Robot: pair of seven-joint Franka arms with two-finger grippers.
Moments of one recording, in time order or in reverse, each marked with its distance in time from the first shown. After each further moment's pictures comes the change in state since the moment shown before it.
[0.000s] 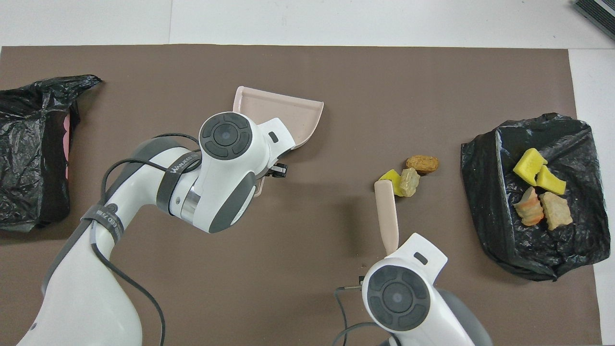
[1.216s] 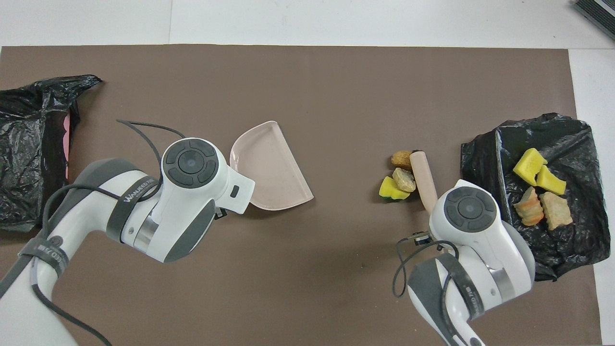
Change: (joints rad) left arm 0.044 -0.187 0.008 -0.252 0.177 -0.039 0.857; right arm -0.283 0.194 0.022 -0.027 -0.054 0.215 -0.332
